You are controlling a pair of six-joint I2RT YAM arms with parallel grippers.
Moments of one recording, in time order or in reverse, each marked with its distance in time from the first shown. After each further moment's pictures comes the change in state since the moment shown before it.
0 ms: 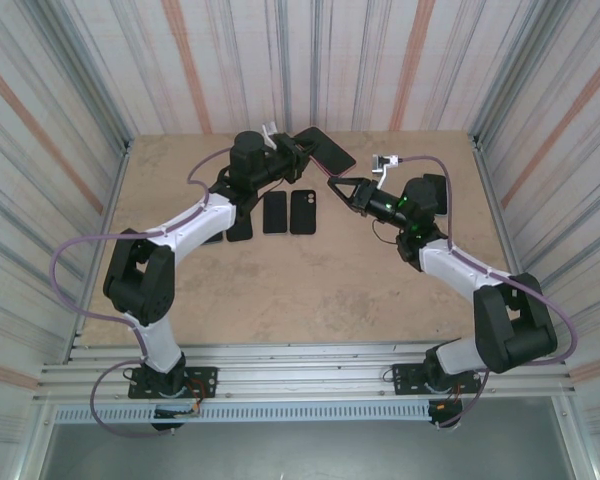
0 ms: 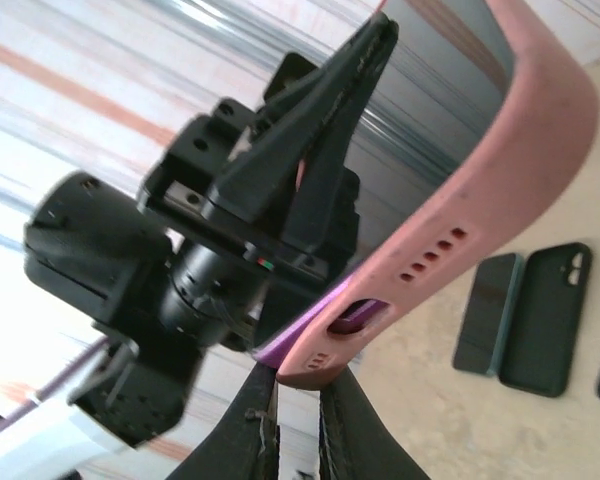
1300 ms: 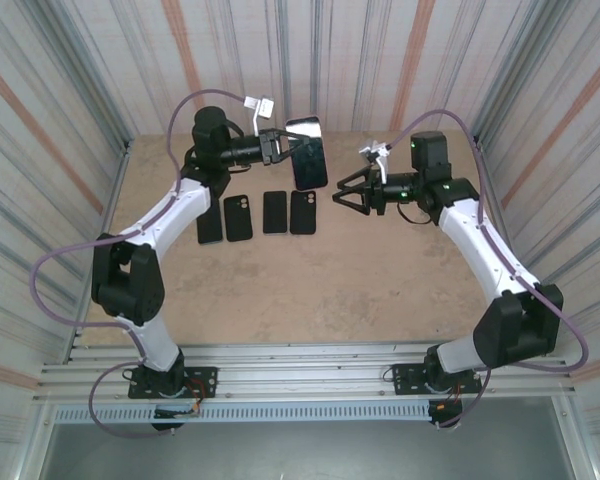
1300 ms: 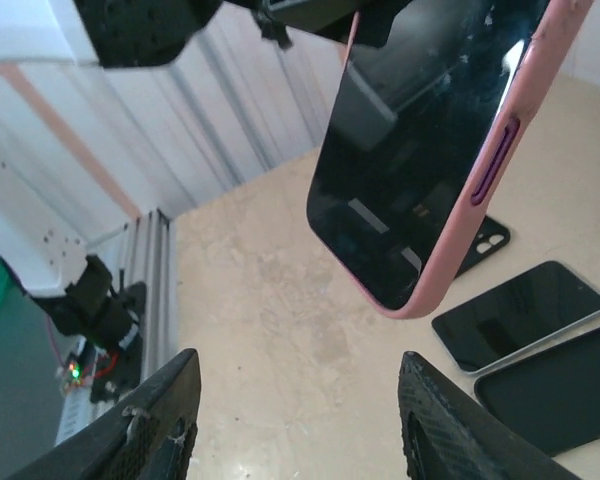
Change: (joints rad) left arm 0.161 -0.041 0.105 -0.033 0.684 0.830; right arm -0.081 0.036 0.553 -1.236 -0.356 -1.361
